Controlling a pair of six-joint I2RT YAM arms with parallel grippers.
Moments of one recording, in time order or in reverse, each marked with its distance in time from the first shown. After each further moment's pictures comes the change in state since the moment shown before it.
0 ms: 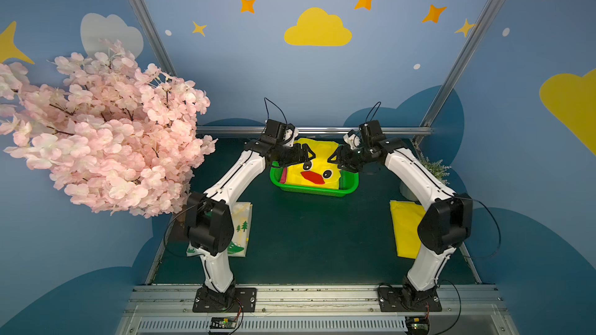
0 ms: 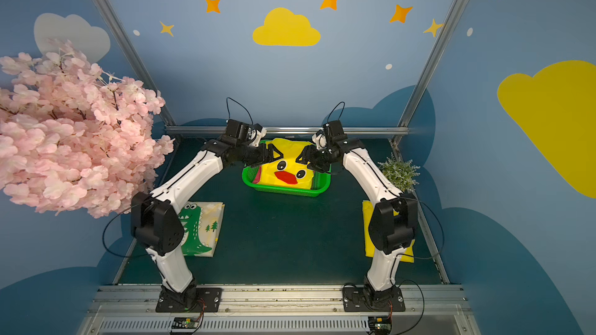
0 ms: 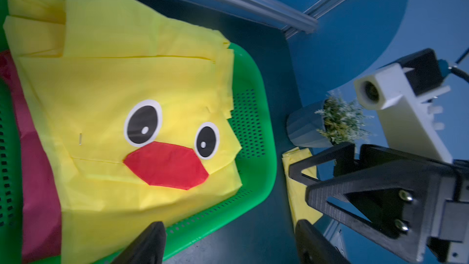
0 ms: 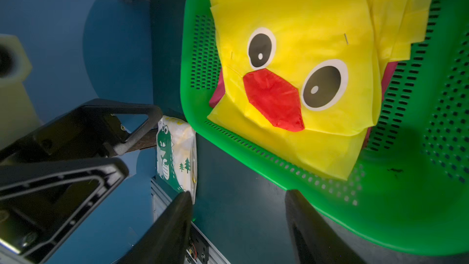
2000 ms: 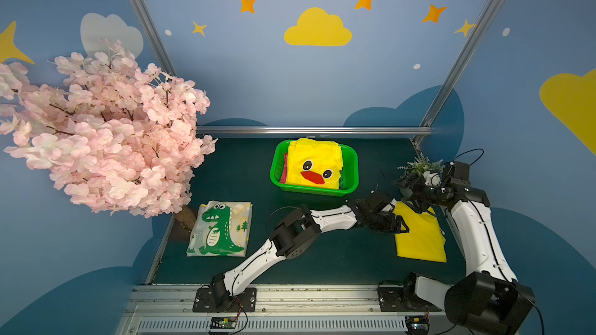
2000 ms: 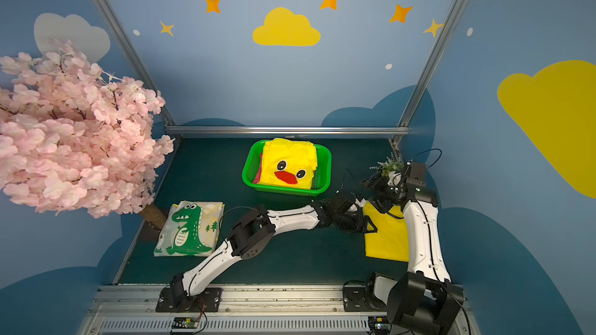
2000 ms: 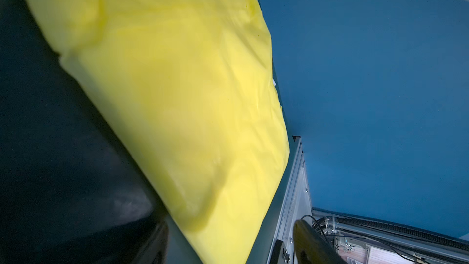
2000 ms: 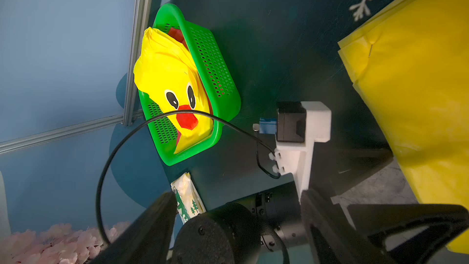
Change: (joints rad) left arm -0.675 0.825 0.393 0.538 0.026 -0.431; right arm -0.616 -0.570 -0.610 -0.071 -0.058 0.113
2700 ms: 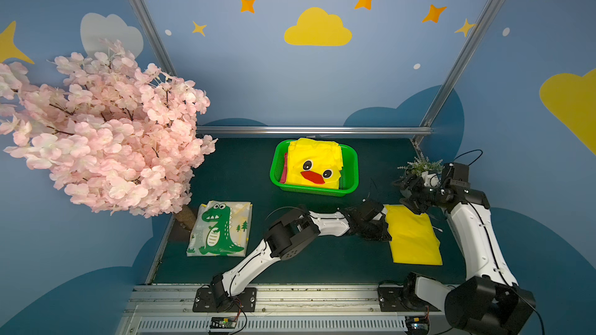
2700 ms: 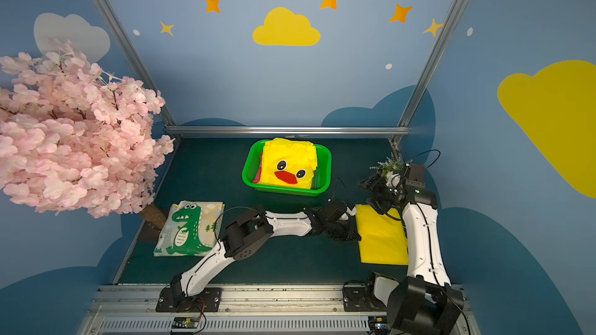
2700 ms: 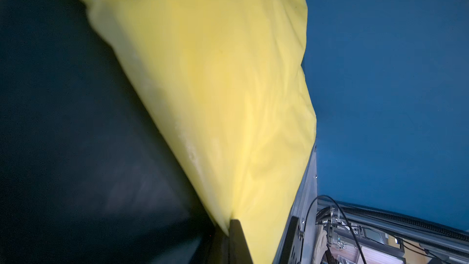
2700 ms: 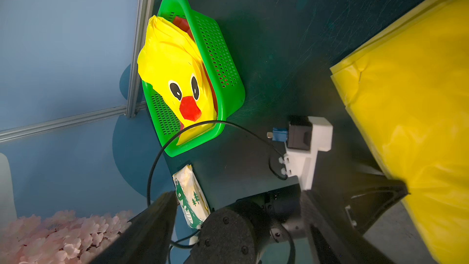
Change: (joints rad) left arm 0.008 -0.183 -0.419 0.179 0.000 -0.044; right arm 0.034 -0.027 -0.021 -0.009 -0.029 -0.008
